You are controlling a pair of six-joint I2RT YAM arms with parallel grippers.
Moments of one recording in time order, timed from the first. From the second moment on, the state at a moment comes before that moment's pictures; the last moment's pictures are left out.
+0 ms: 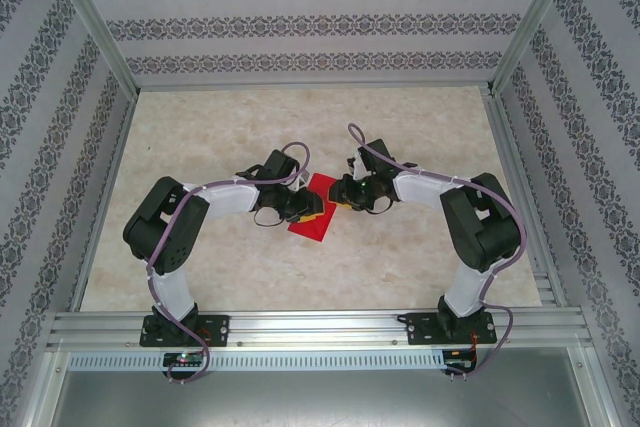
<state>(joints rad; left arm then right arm) -0.58 1.82 1.01 -0.20 0.59 -0.84 0.46 1.78 0.97 -0.24 -0.55 0.65</state>
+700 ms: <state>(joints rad) -0.58 1.82 1.01 -0.20 0.57 -0.84 0.49 1.80 0.96 -0.21 -0.61 0.63</state>
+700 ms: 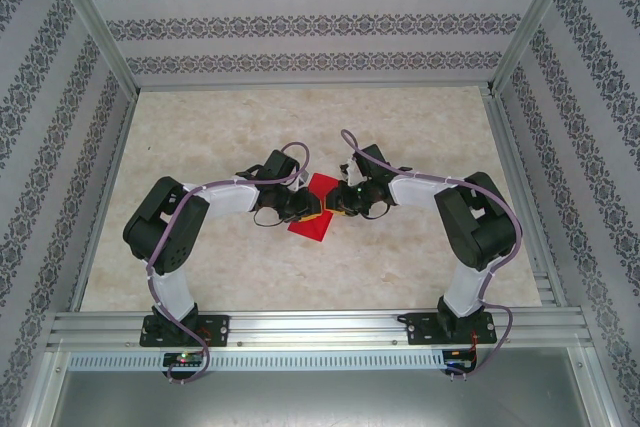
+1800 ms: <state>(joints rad) -0.58 1.85 1.04 -0.20 0.62 -0.84 0.49 1.86 1.00 -0.25 -0.55 0.60</state>
